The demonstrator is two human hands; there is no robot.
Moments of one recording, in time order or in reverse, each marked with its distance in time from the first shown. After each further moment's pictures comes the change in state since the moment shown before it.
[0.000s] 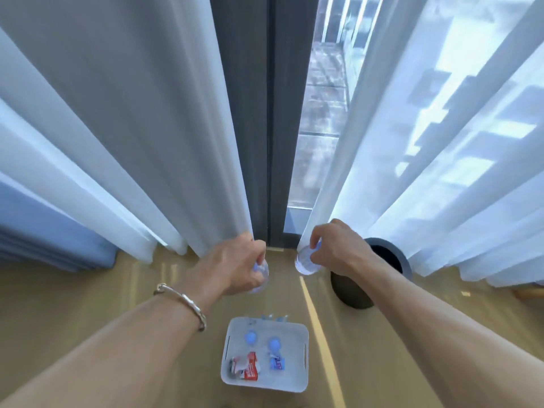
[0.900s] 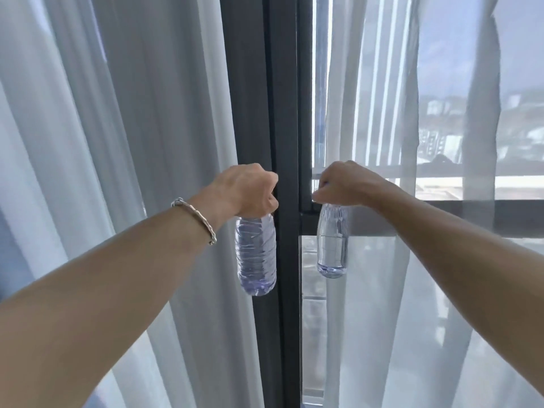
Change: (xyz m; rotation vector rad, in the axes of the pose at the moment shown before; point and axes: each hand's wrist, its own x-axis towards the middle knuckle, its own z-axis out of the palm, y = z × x) left_hand -0.232 0.151 -0.514 0.538 0.867 0.111; right_hand -0.234 -0.206 -0.506 -0.132 0.663 -0.352
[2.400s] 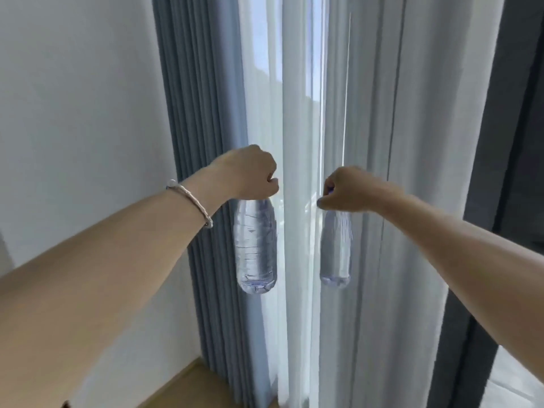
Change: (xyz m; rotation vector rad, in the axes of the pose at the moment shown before) left_hand -0.278 -0.203 -0.127 0.268 -0.180 -0.539; right_hand -0.038 -0.341 0.057 0.160 -0.098 -0.559
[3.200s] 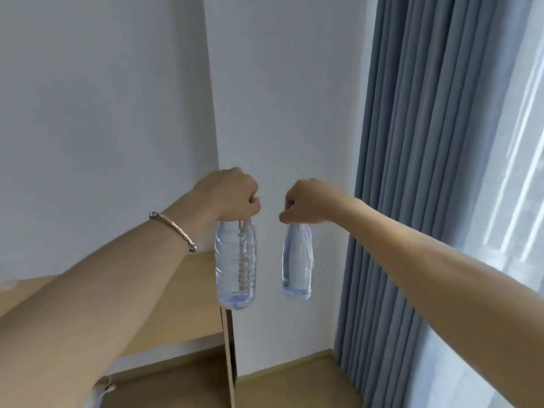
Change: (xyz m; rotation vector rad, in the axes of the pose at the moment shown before) left_hand -0.240 -0.363 0.085 0.190 -0.178 -0.550; right_hand 0.118 -0.447 0.202 0.172 -0.257 -0.640
